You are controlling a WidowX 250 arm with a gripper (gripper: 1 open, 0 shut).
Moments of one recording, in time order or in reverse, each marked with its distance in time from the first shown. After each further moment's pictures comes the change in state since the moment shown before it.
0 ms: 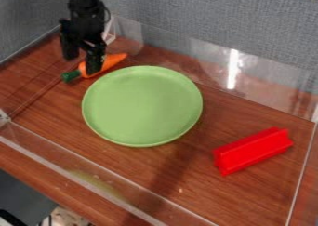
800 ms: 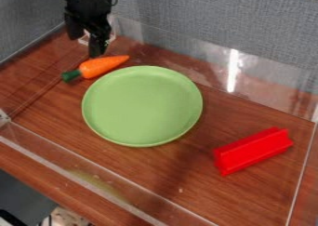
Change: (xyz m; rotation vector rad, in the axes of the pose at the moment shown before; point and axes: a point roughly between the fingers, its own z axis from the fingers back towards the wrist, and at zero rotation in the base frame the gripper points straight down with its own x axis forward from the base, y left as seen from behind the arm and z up) arm 0.007 0.004 0.015 0.073 -0.033 -0.066
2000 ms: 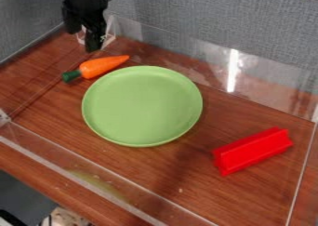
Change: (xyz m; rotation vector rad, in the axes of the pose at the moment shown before) arm 0.001 0.011 0.002 0.023 -0.030 -0.026
